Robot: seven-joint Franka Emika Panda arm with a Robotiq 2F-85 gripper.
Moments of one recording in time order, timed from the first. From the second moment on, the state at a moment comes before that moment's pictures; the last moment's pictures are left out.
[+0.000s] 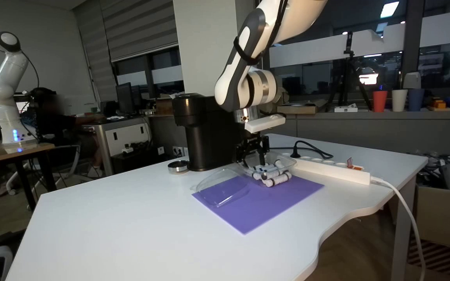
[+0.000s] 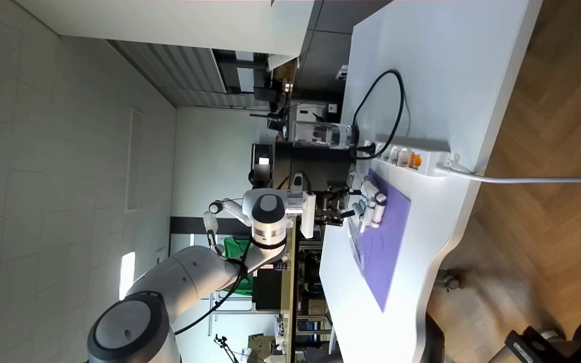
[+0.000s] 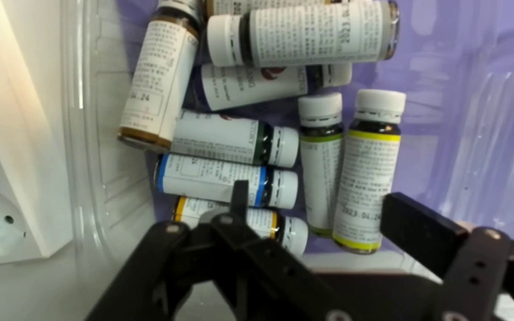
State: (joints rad) arm -0.08 1.00 -0.02 -1.33 -0.06 2.31 -0.11
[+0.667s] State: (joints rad) arm -0.12 1.01 0.01 -1.32 0.00 2.30 -0.16
